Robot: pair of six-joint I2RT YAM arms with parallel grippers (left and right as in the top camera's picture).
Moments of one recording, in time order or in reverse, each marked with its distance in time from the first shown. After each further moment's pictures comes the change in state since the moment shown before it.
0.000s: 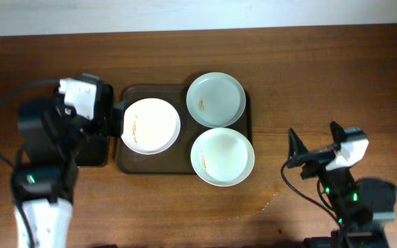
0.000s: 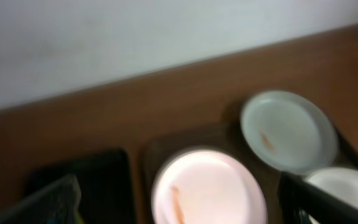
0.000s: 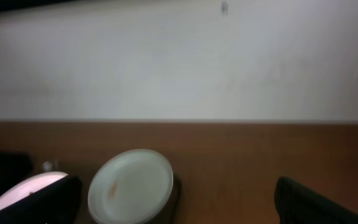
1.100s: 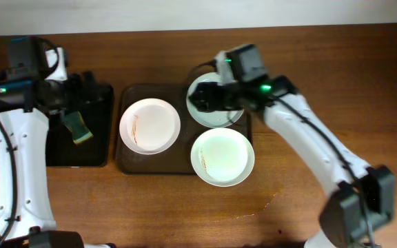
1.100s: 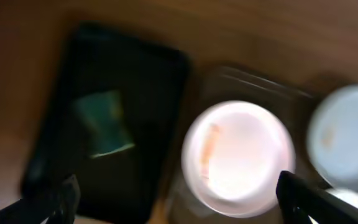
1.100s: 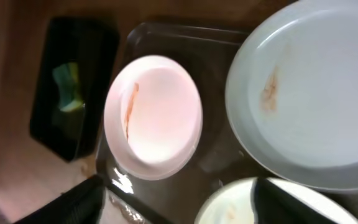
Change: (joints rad) left arm 0.082 0.504 0.573 -0.568 -0.266 -0.354; right arm 0.478 1.345 1.003 -0.453 -0.129 0.335
